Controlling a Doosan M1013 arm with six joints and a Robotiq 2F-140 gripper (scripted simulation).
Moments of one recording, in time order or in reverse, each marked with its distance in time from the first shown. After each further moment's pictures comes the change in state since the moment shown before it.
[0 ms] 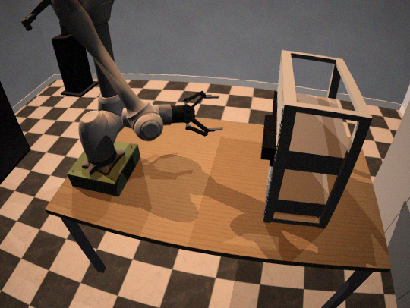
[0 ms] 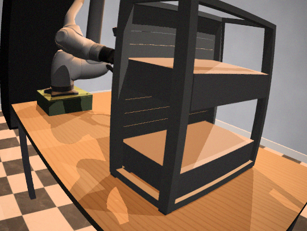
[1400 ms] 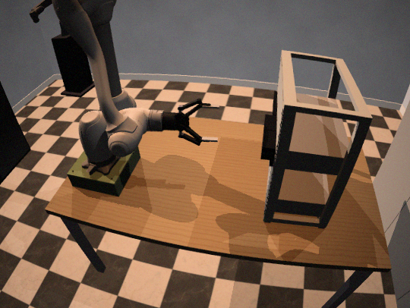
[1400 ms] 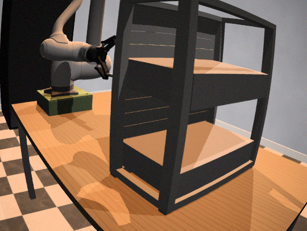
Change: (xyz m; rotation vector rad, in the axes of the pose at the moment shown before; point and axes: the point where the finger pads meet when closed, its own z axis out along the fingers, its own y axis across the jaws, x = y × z) arm -0.101 -0.065 -0.053 0.047 -0.395 0.594
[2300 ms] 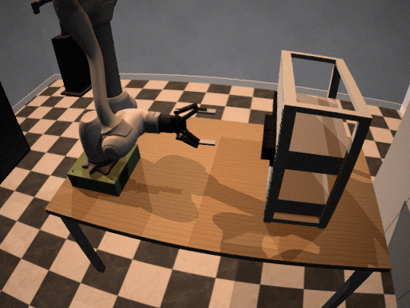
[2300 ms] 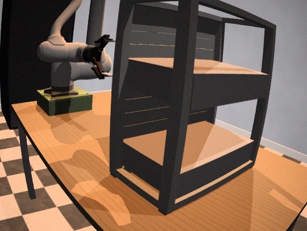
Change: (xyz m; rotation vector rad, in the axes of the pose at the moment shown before) arm -0.038 -0.002 -0.010 -0.013 -0.110 0.148
